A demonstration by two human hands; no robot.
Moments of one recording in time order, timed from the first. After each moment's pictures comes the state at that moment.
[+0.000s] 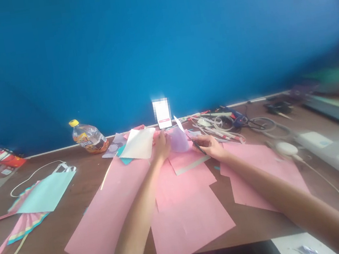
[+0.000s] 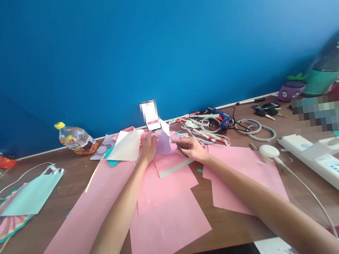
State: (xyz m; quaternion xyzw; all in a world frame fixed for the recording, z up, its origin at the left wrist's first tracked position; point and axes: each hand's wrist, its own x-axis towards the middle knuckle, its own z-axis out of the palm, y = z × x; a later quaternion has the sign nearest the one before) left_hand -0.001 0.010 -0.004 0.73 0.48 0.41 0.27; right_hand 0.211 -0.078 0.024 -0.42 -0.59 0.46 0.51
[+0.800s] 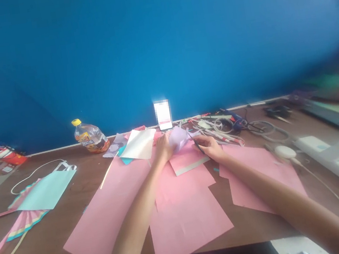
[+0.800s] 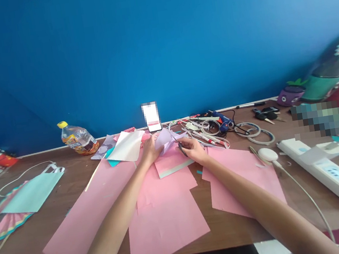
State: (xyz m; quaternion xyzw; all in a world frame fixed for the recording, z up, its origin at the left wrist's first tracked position) left_hand 0.004 0.005 0.002 0.79 0.50 0.33 0.14; right_hand 0.215 -0.071 0.016 -0.45 -0.59 0.44 0.50
